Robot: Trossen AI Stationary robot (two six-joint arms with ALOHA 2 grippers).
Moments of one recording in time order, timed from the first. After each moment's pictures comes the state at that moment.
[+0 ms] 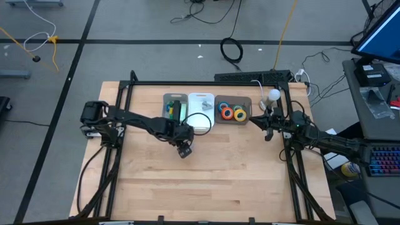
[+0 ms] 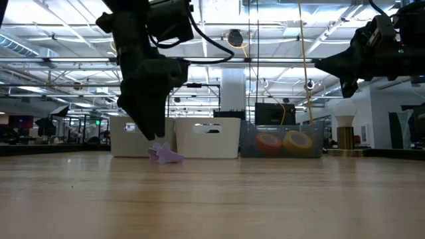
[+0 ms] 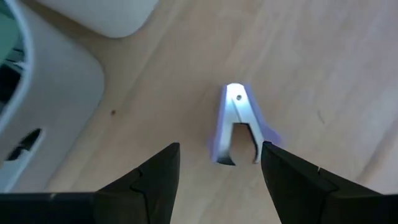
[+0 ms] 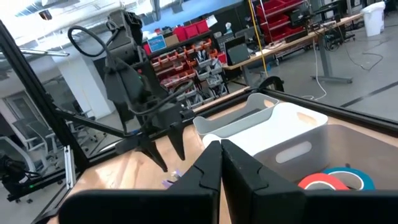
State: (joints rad) left arm -0.03 1.71 1.07 -0.60 -0.04 -0.60; right arm -0.40 0.20 0.02 0.25 -0.21 0.37
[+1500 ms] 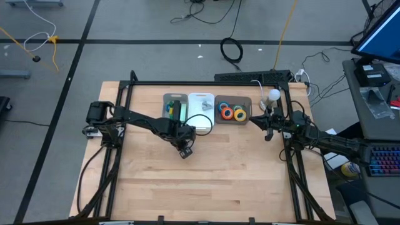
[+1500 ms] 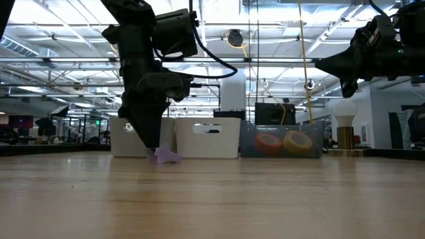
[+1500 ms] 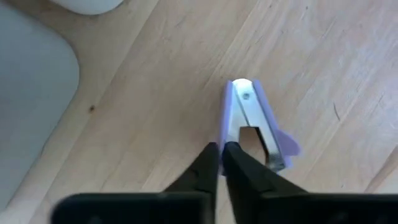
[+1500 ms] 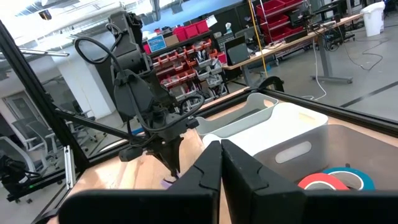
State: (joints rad) left arm -0.01 1.78 1.07 -0.58 0.03 -0.58; right arm -0.40 0.20 0.02 0.24 -0.21 0.37
